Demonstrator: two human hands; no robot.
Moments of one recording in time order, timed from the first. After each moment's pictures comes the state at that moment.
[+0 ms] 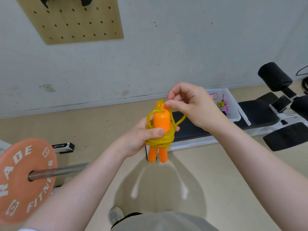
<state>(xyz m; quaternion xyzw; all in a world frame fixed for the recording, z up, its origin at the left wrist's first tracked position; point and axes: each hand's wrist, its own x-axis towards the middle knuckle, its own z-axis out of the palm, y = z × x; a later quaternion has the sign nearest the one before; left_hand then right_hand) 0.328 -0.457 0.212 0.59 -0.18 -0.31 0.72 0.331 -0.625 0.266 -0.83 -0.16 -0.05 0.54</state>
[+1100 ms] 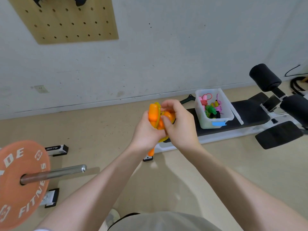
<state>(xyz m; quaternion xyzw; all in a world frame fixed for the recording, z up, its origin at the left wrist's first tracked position) 0.322 -0.489 0.192 0.78 -0.01 -0.11 0.61 0.304 -0.590 0.217 -0.87 0.01 -0.15 0.47</state>
